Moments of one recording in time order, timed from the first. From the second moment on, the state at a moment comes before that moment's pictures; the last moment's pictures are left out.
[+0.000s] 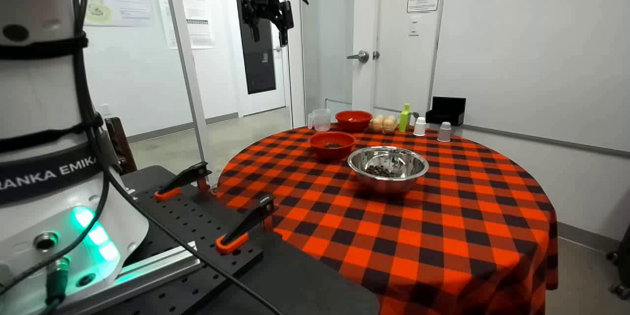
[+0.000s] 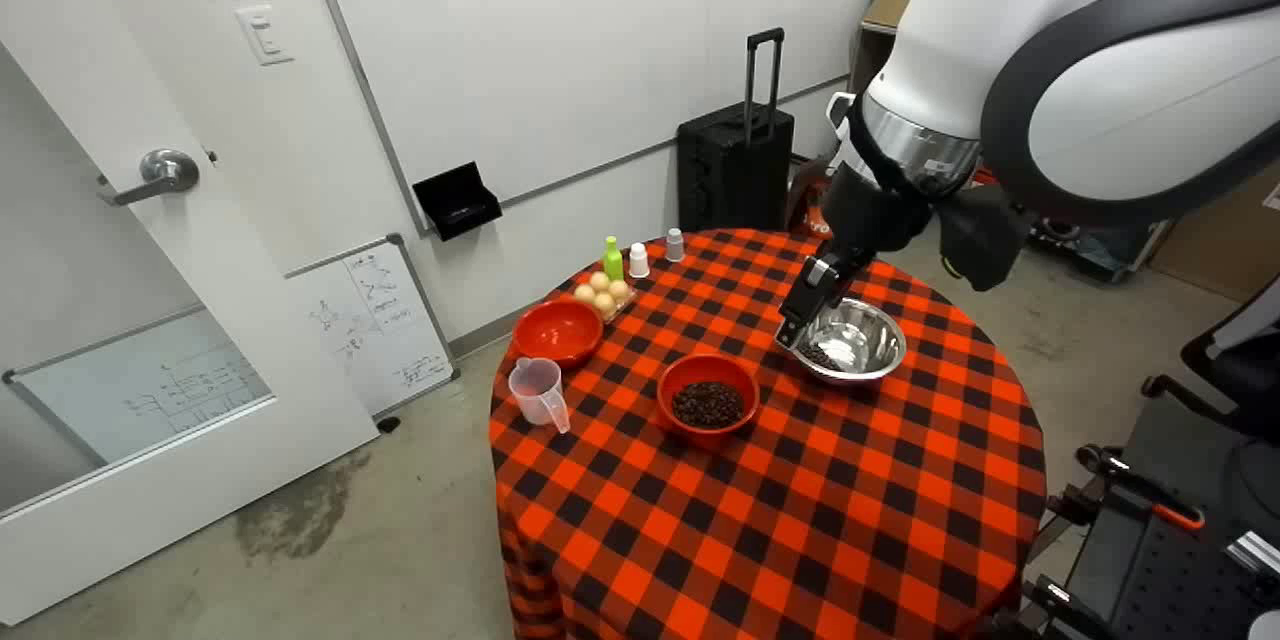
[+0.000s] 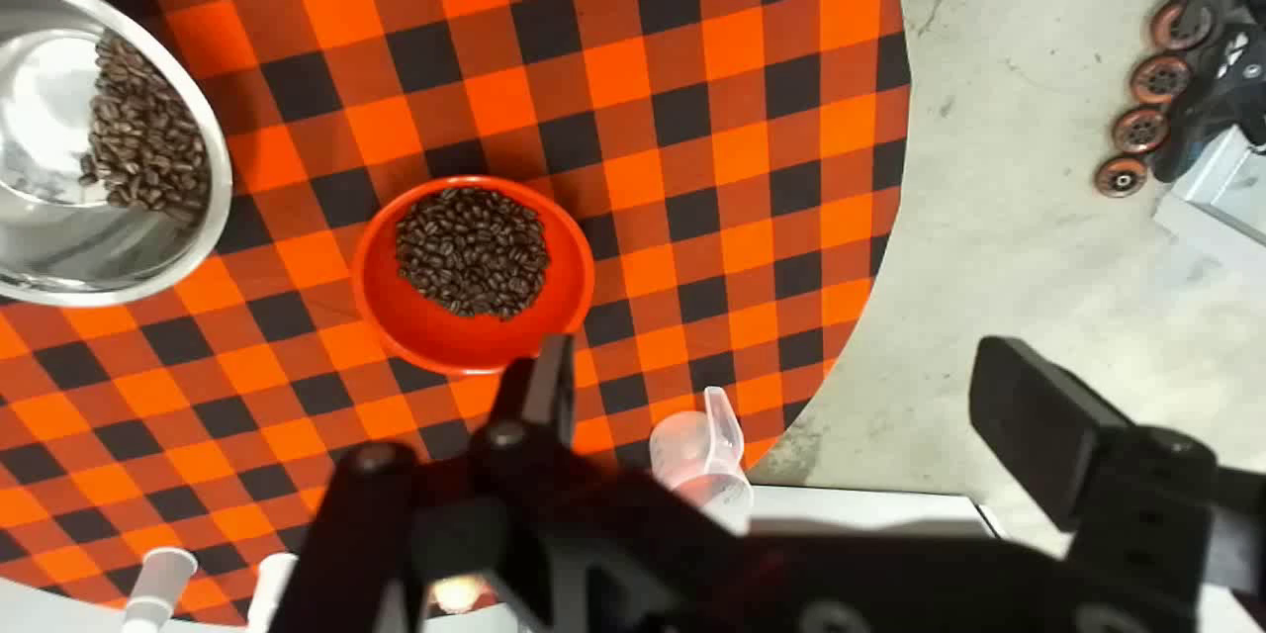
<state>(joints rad) 0.17 -0.22 0.11 -2.50 0.20 2.53 0.02</state>
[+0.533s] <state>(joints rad) 0.16 -0.22 0.11 -2.50 0.20 2.53 0.02</state>
